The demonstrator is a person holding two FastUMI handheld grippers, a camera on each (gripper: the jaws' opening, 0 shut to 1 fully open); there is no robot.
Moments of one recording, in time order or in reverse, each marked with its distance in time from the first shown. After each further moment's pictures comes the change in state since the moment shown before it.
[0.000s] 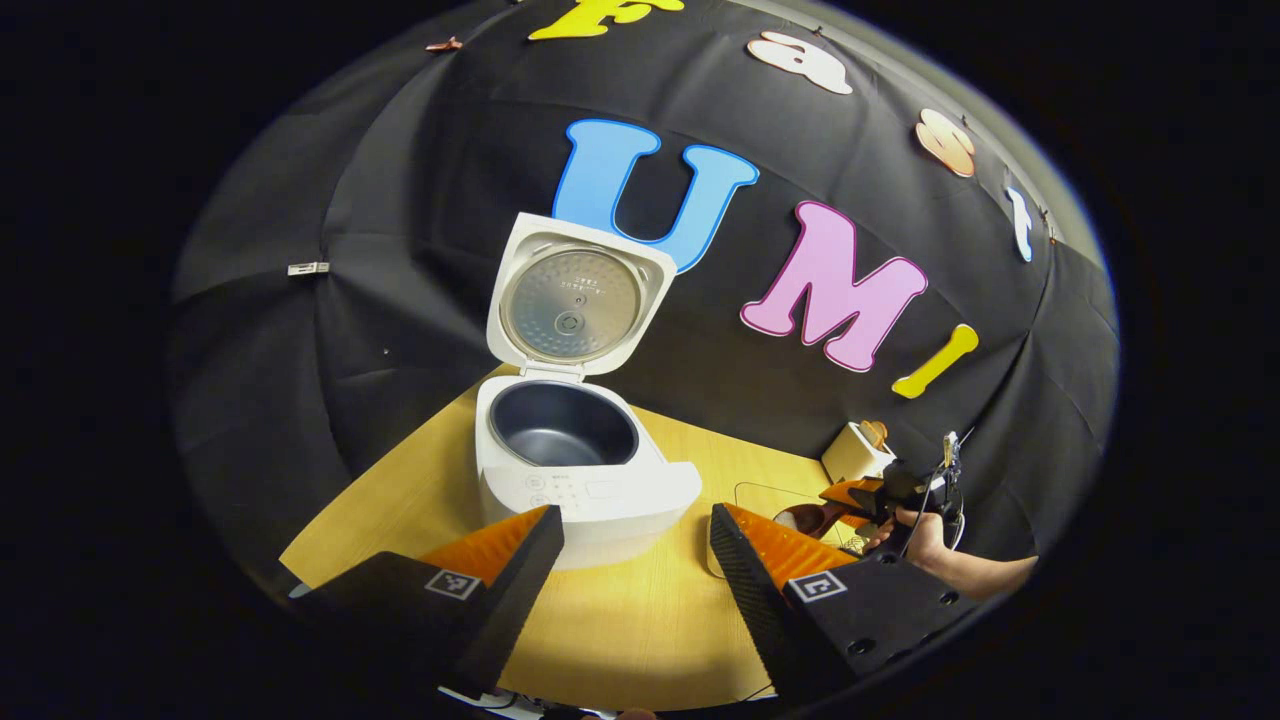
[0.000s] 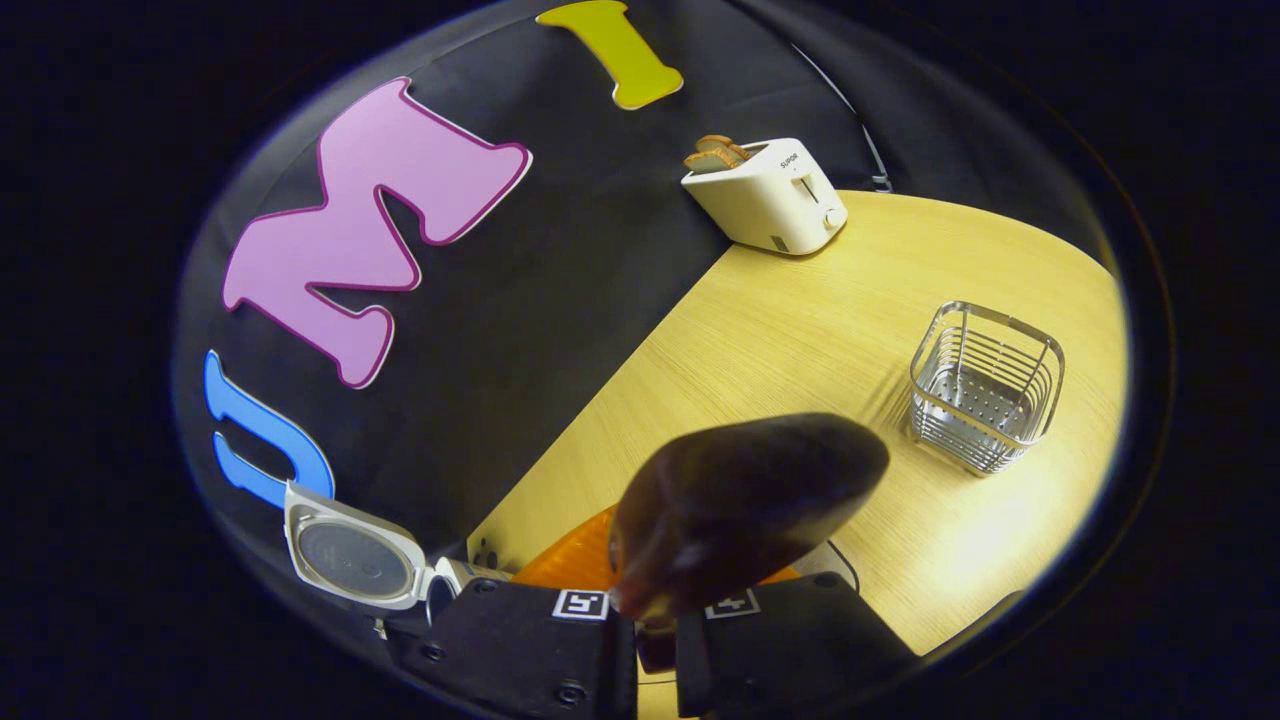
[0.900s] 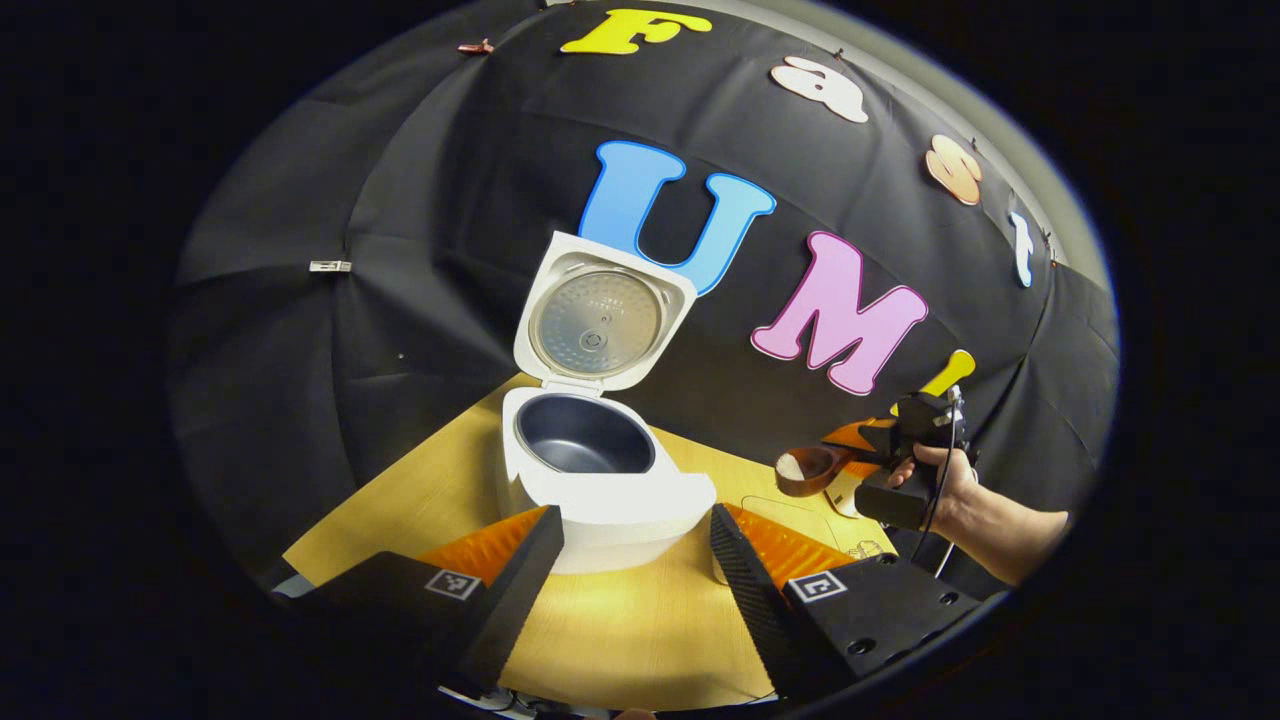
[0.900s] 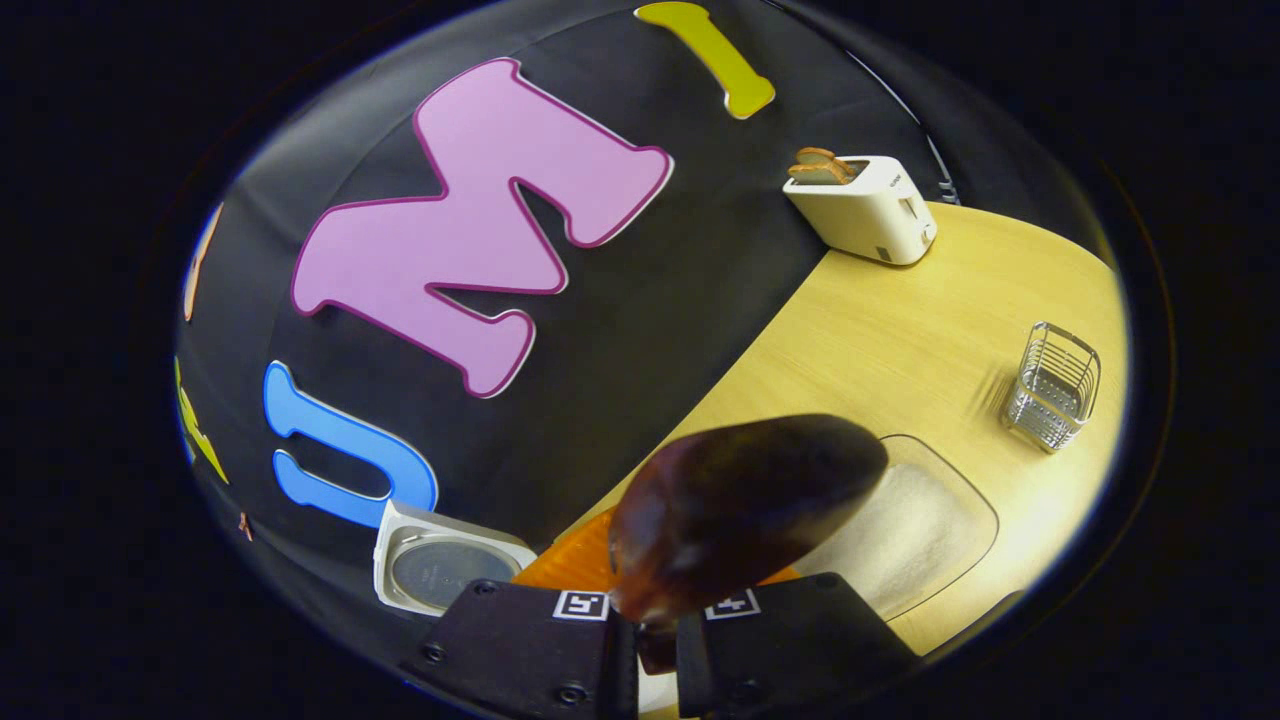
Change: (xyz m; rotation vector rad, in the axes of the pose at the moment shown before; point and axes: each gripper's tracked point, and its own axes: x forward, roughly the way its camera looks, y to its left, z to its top) left arm -0.024 0.030 0.006 -0.023 -0.059 -0.008; right arm -0.026 0.148 -0.003 -0.012 0.035 0.158
